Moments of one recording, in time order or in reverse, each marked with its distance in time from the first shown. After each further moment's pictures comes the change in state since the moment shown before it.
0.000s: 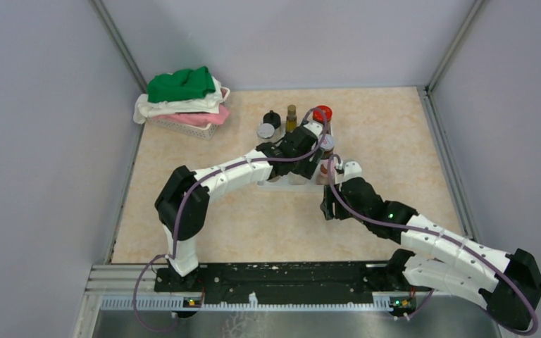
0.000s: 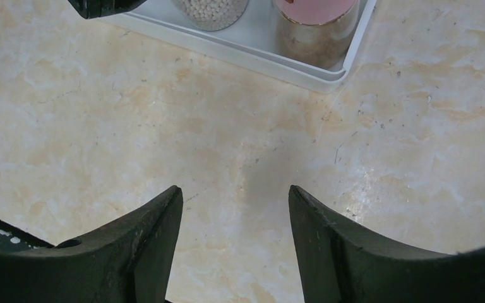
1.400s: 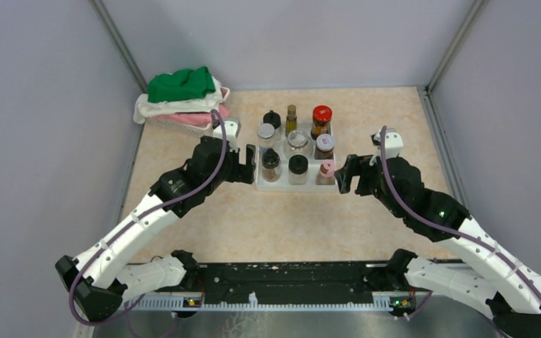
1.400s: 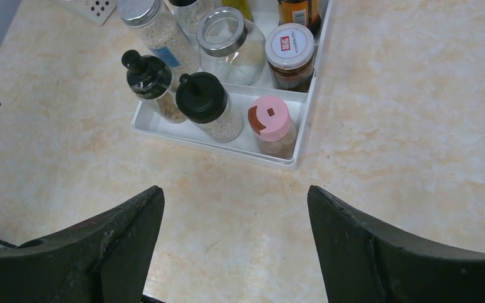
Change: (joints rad) left arm 0.149 -0.822 -0.370 -0.203 -0.066 -0.064; right arm -0.005 -0.120 0.421 -0.283 0.164 -0.023
